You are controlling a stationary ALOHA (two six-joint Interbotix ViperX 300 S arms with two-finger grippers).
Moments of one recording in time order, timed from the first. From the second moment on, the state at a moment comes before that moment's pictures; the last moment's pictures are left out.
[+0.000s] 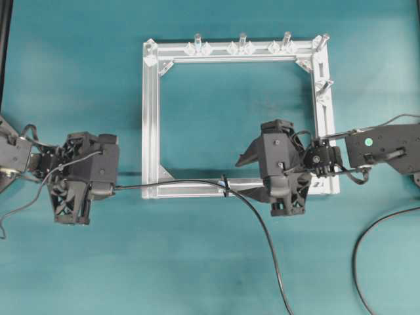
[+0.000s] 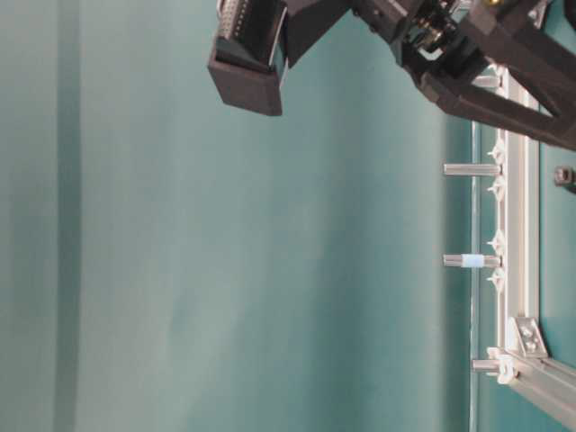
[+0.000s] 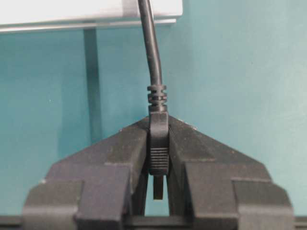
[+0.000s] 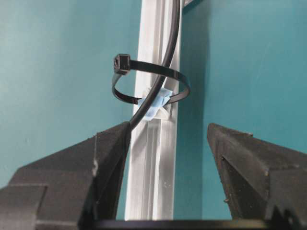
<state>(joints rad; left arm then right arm) -0.19 -0.20 1.05 -0.06 0.21 -0.11 0.09 0.01 0.79 -0.05 -0.15 0.24</state>
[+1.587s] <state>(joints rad) -0.22 -0.20 1.02 -0.05 0.22 -0.15 0.09 0.01 0.80 -0.05 -0.15 0.24</state>
